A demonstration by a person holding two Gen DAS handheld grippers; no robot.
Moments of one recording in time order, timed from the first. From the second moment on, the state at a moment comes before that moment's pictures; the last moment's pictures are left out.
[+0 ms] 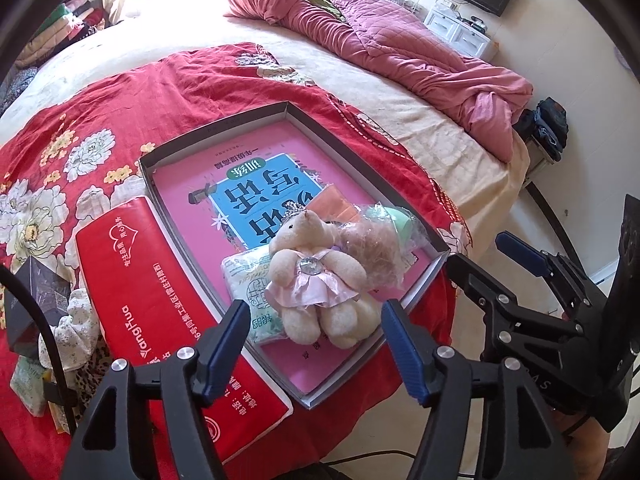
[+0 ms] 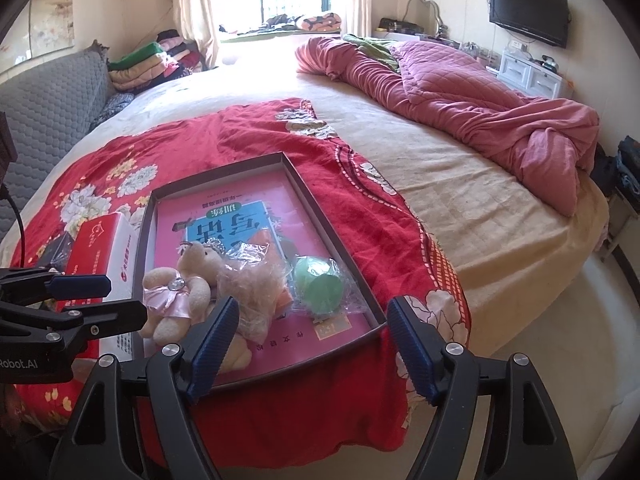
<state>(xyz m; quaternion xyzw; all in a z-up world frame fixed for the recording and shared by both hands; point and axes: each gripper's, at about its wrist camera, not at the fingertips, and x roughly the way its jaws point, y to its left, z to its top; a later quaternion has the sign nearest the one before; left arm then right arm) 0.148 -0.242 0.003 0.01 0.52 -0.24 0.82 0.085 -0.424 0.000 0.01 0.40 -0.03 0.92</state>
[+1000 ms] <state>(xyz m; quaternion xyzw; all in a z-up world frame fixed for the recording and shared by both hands) 0.118 -0.214 0.029 0.02 0.50 -0.21 0.84 0.069 -0.407 0.031 -0.01 0.38 -0.04 0.93</state>
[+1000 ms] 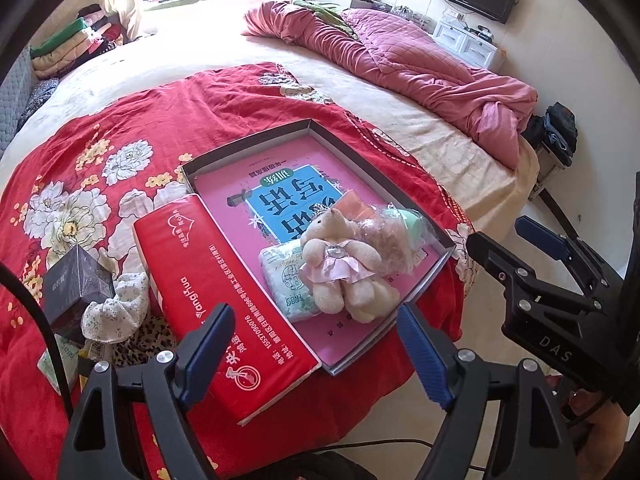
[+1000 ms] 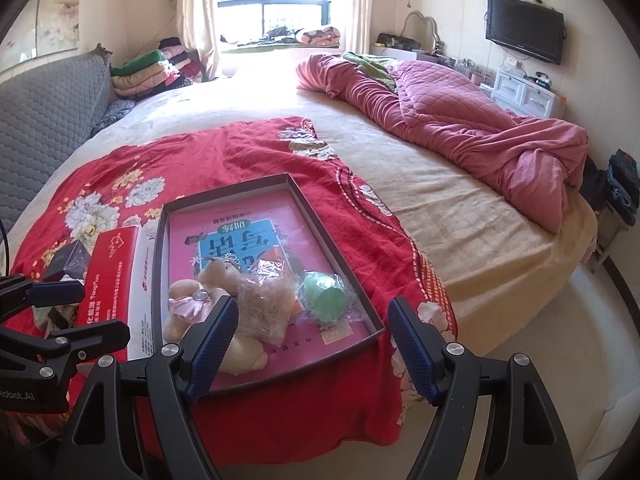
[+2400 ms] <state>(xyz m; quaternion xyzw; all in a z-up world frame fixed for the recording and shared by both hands) 0.069 -0.071 0.047 -0.03 0.48 -0.11 0.87 0.048 -0.254 0.068 -0.11 0.34 0.09 0.93</state>
